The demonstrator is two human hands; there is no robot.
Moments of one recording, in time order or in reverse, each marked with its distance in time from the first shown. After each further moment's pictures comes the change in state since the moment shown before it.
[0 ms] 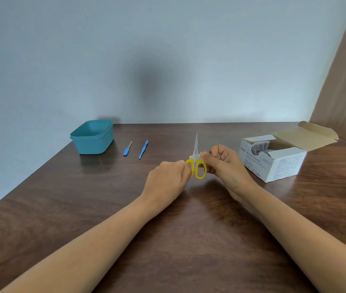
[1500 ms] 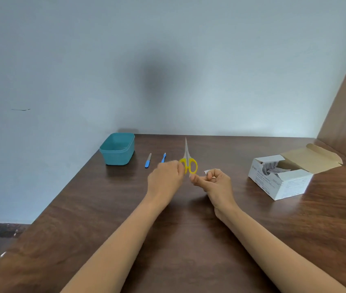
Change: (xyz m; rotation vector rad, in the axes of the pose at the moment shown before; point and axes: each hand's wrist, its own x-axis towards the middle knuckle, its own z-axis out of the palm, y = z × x) left_hand 0.021 -0.022 -0.049 0.003 -0.017 -0.373; right_hand -0.015 -0.011 0.061 0.119 0.134 0.142
